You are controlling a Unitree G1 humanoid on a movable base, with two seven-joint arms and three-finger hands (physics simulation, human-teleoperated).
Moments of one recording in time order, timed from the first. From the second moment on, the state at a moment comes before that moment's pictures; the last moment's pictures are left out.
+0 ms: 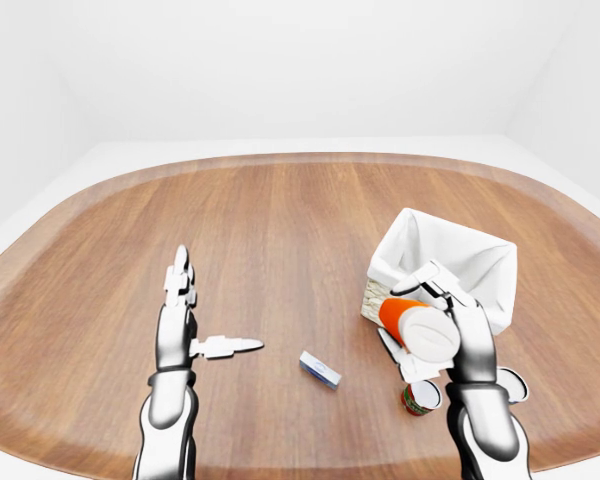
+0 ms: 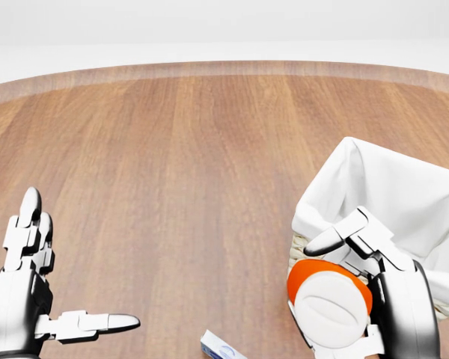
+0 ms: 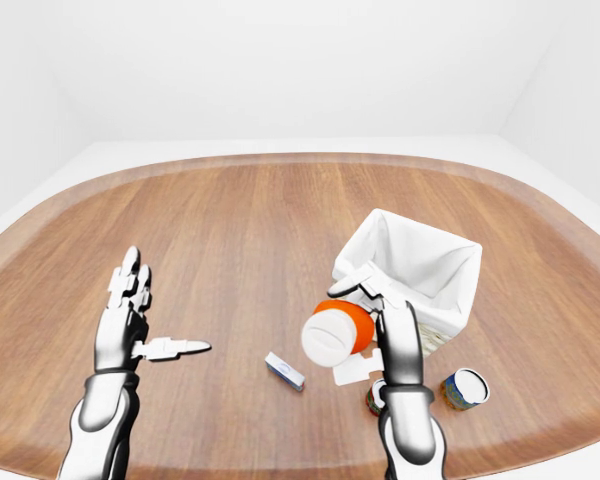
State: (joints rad) left arm 0.16 0.02 0.11 -0.24 0.11 -0.09 -0.03; right arm 0.33 -0.01 0.05 -0.64 -0.19 0.02 0.02
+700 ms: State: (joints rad) left arm 0.17 0.02 0.11 -0.23 0.12 -0.09 -0.05; right arm 0.27 0.00 0.02 -0.75 -0.27 0.09 0.03
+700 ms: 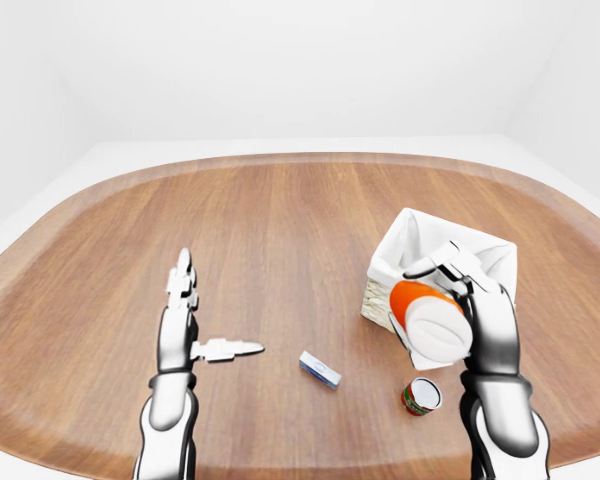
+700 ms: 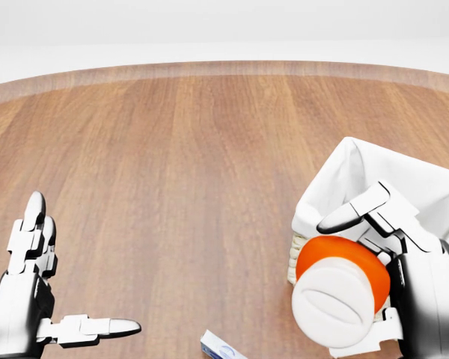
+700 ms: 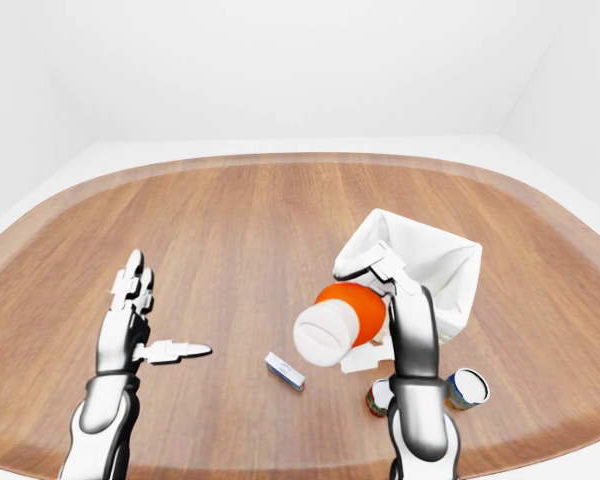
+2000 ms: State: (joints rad) left arm 0.16 0.02 0.13 -0.23 0.11 -0.09 -0.05; right arm -0.48 -0.48 -0.28 -0.29 -0.81 0.09 0.44
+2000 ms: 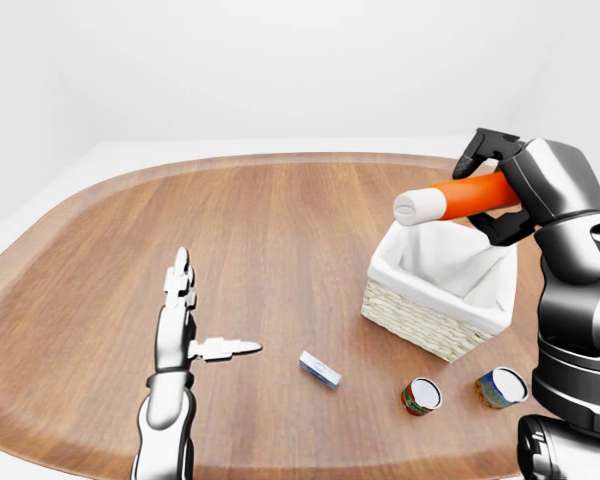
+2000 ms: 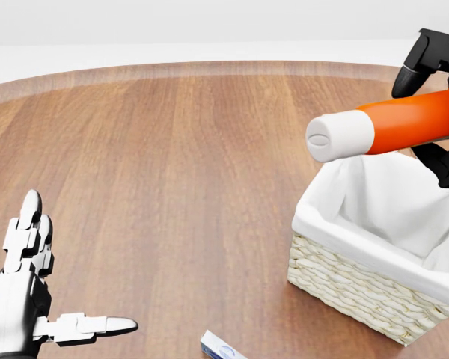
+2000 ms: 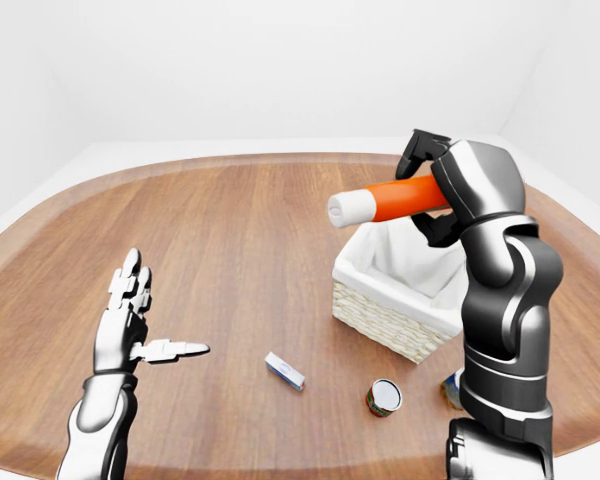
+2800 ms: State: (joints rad) left arm 0.17 0.02 0.13 -0.25 0.11 -0.09 -0.06; right arm -0.67 -0.56 -0.20 0.36 -0.93 0.09 0.24
